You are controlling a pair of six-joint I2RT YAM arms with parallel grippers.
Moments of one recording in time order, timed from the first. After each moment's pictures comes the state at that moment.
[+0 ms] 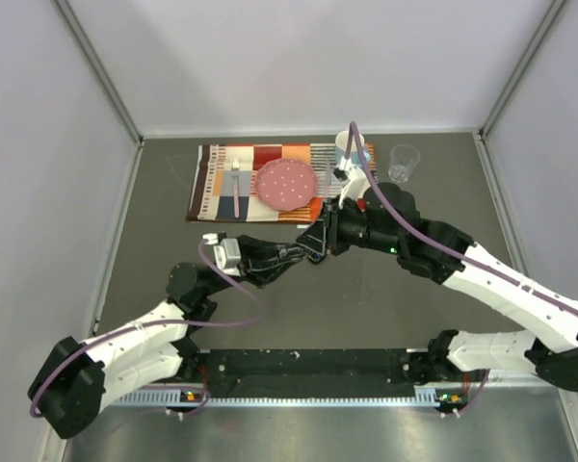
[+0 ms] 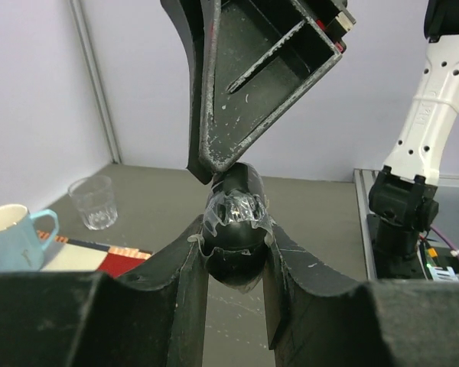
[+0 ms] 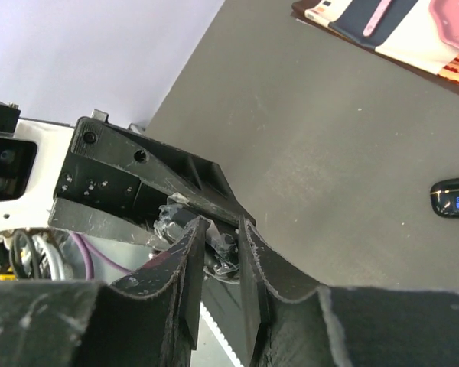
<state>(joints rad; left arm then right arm) -0.68 0.90 0.29 1.11 0.59 -0.21 0.97 1.15 1.26 -0.46 -0.10 0.61</state>
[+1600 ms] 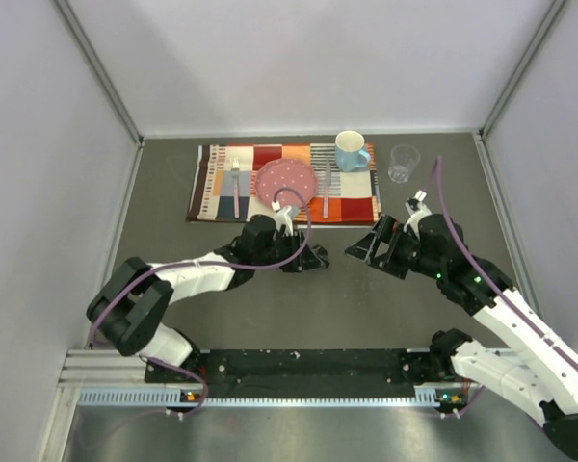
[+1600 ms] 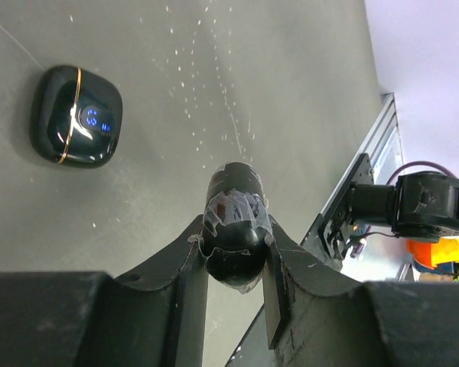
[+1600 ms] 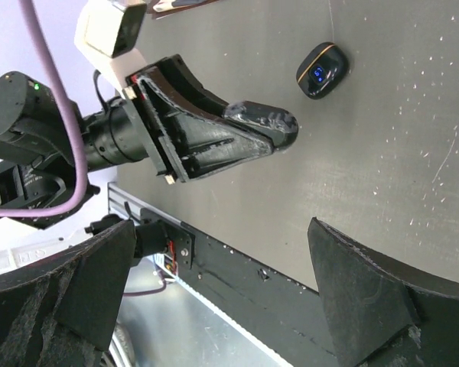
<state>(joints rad) -0.69 1.48 0.67 0.34 0.45 -0.76 0.59 0.77 0.79 -0.54 -0.18 0.91</state>
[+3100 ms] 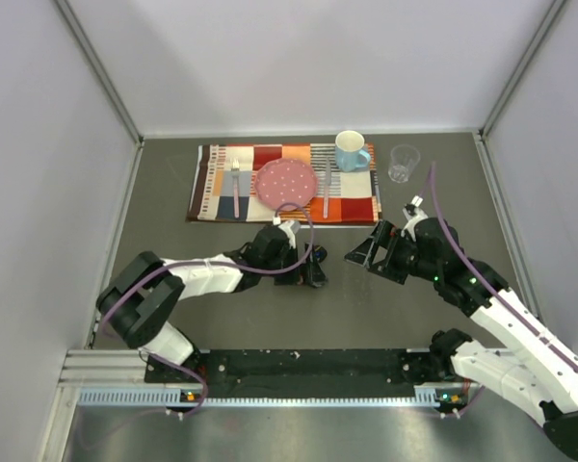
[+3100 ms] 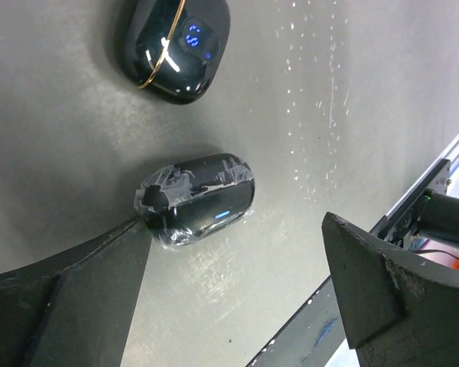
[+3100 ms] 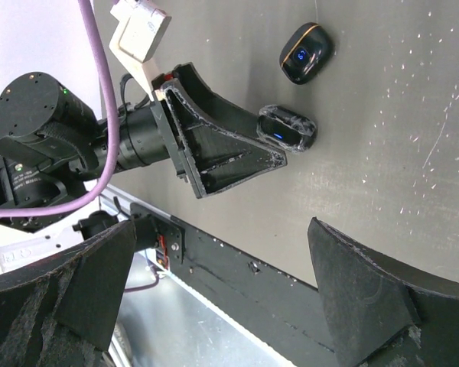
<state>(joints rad) -0.75 1.56 0.67 0.19 0.30 -0.78 0.59 0.77 0.75 -0.54 -0.19 0.92</state>
